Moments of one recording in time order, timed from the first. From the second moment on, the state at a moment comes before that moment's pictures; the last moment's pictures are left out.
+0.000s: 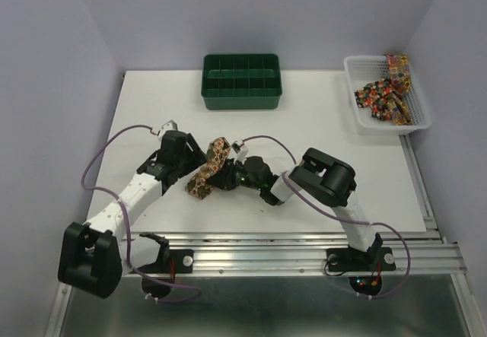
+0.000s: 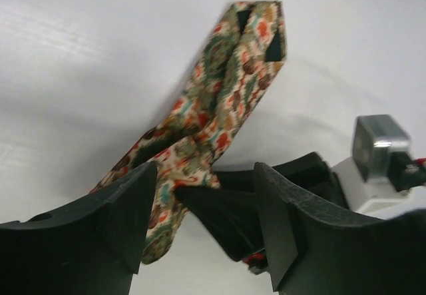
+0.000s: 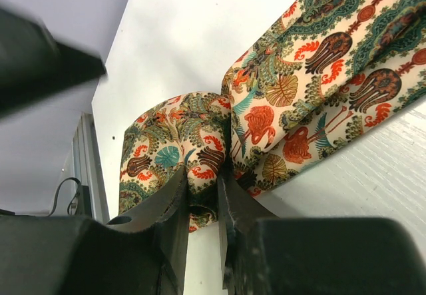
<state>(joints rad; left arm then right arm) -0.34 1.20 0.74 -0.28 -0.10 -0.77 0.93 2.21 0.96 1.03 -0.22 0.85</state>
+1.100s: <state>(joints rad) -0.33 0.93 0.35 -0.34 -0.12 -1.18 0.93 2.21 0.95 1.03 -0.21 0.90</state>
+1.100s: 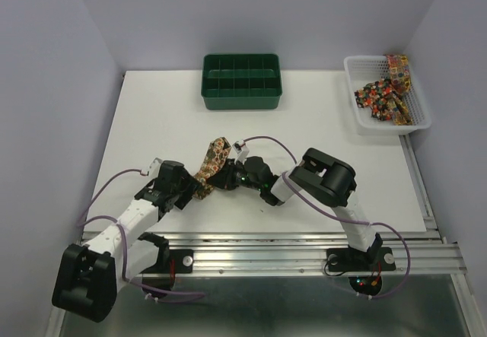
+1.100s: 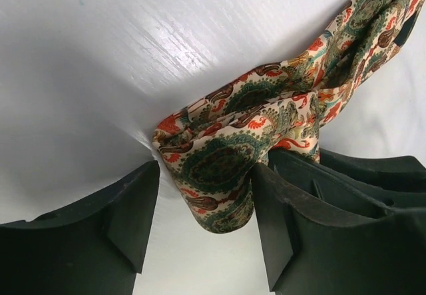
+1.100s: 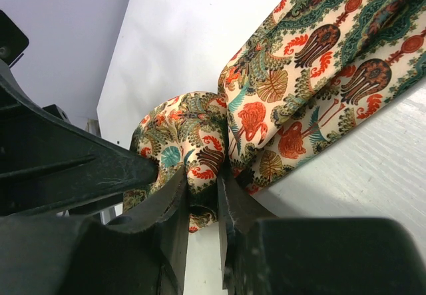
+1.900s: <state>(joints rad) -0.33 0.92 0.38 -0.32 -0.10 -1.13 0.94 2.13 0.91 0.97 -0.22 0.81</state>
